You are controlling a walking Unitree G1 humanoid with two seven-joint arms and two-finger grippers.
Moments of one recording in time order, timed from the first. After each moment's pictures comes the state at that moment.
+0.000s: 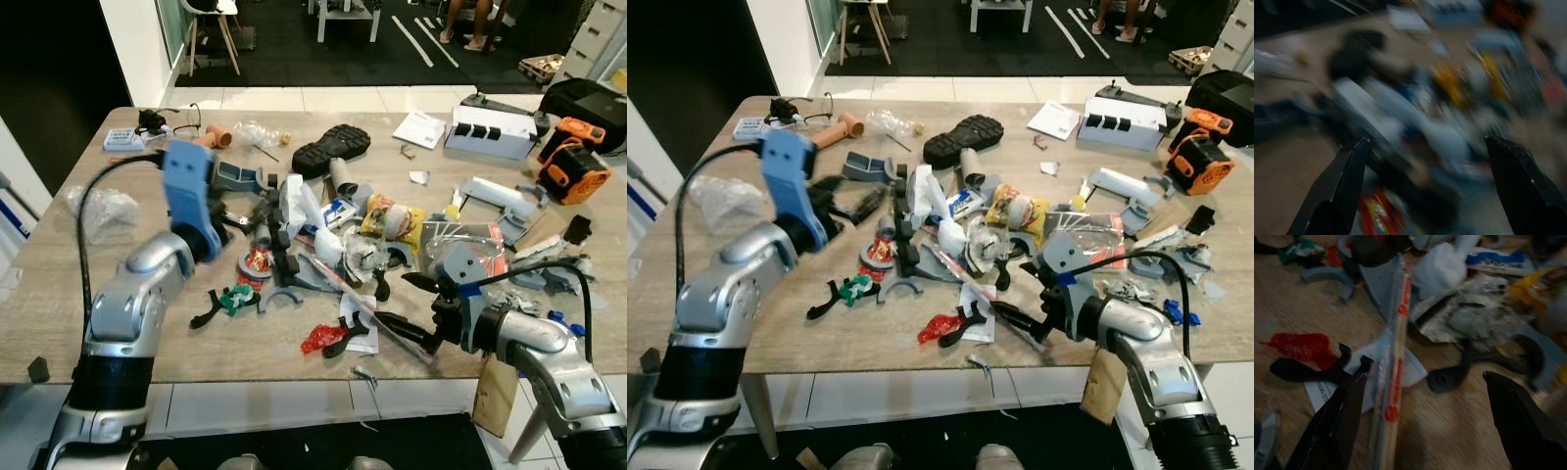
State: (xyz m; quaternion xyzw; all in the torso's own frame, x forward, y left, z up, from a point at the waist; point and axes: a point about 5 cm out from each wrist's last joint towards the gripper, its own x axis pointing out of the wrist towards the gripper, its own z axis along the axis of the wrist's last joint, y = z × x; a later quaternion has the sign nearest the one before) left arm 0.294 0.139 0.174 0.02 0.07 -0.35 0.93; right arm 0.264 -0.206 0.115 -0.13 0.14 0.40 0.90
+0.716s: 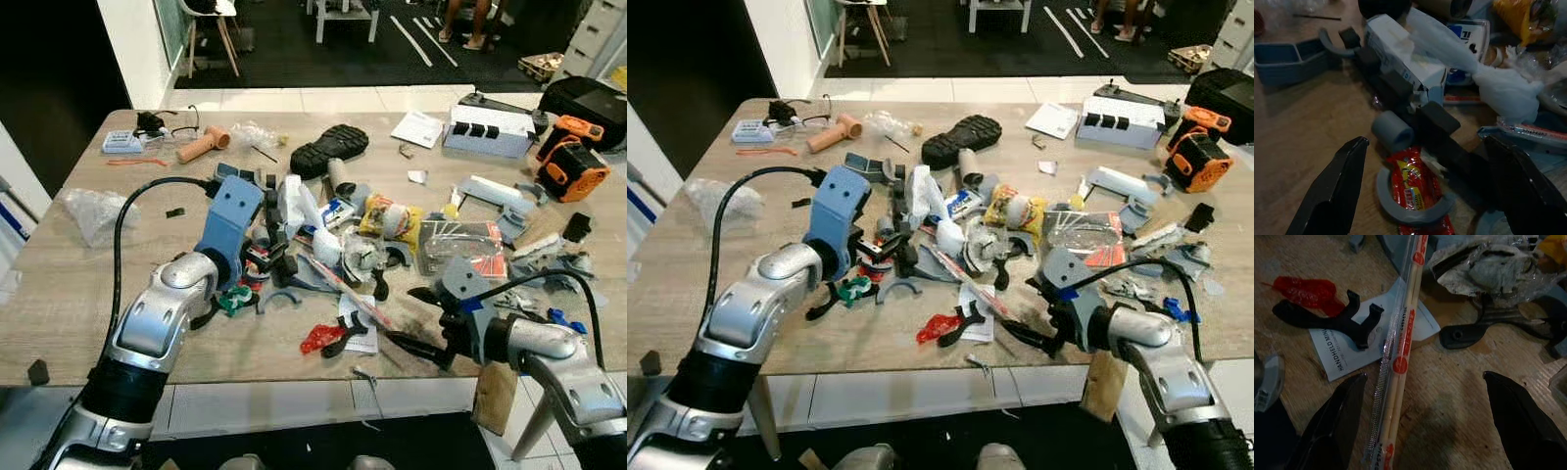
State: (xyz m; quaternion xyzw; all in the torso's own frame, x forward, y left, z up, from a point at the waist) left arm 0.310 0.121 0.143 0.09 0.15 -0.24 0.95; right arm 0.254 -0.219 0.106 -0.17 0.18 0.42 0.87
